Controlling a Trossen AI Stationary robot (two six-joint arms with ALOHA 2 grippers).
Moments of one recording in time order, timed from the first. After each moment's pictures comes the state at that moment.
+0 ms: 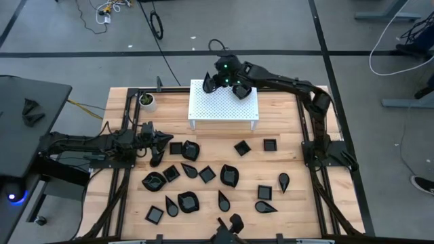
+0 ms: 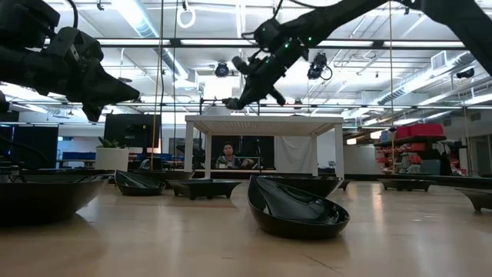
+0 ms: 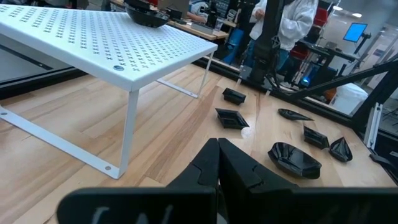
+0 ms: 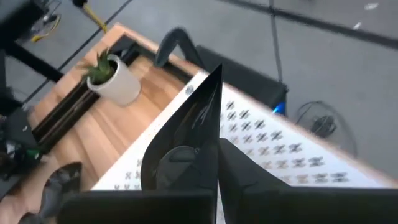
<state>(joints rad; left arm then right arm) 0.01 0.26 0.01 0.13 -0.27 -0.36 -0.52 2.01 1.76 -0.42 -0.06 0.43</state>
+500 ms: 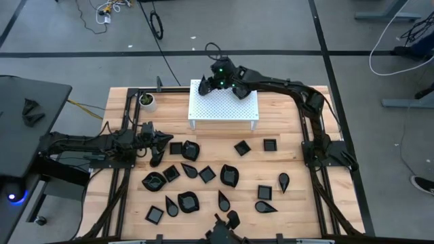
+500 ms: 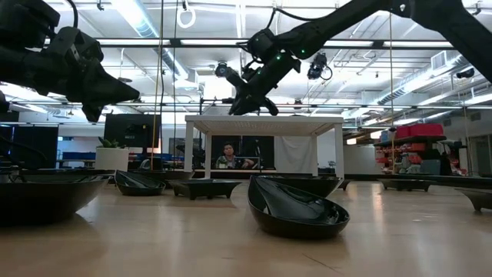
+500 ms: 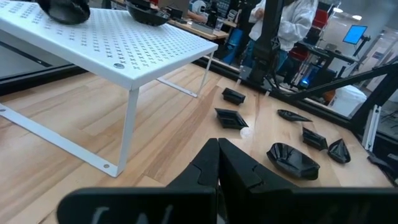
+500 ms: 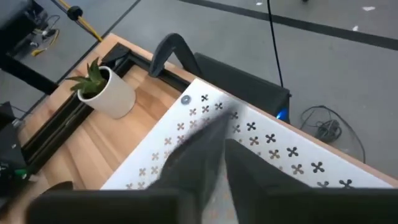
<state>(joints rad) 0.01 0.26 0.01 0.13 -0.27 -0.38 -0.52 2.07 1.76 -0.30 -0.01 0.47</state>
